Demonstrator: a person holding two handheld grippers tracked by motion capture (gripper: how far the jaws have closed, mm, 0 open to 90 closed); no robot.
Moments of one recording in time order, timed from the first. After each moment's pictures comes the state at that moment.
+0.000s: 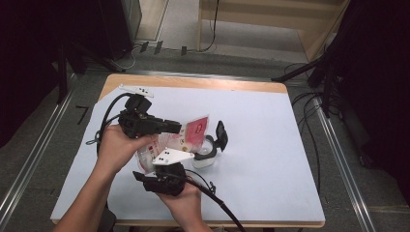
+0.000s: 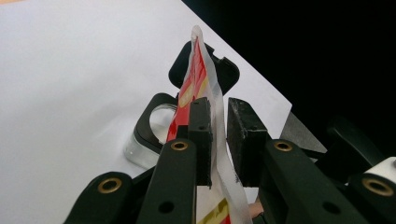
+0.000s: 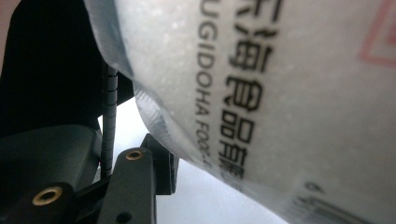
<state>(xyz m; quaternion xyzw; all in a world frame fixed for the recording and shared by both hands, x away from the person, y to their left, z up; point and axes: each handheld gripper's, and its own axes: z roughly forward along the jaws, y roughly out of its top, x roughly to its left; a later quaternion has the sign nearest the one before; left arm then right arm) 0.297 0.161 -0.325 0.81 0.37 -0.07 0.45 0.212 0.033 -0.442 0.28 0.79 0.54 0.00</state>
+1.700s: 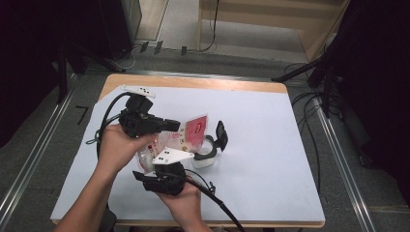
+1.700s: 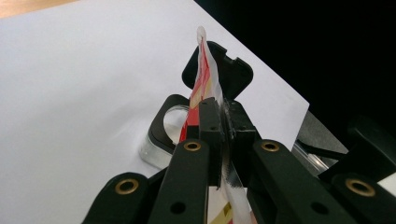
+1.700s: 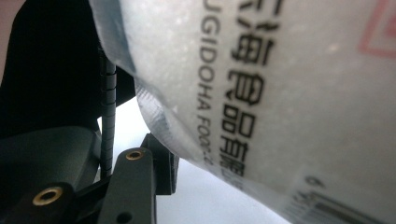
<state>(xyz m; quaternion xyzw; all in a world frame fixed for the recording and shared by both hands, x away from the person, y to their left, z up) 0.296 0.158 -0.323 0.81 0.38 -0.04 0.44 0.212 0.033 -0.441 0.29 0.79 0.55 0.00</state>
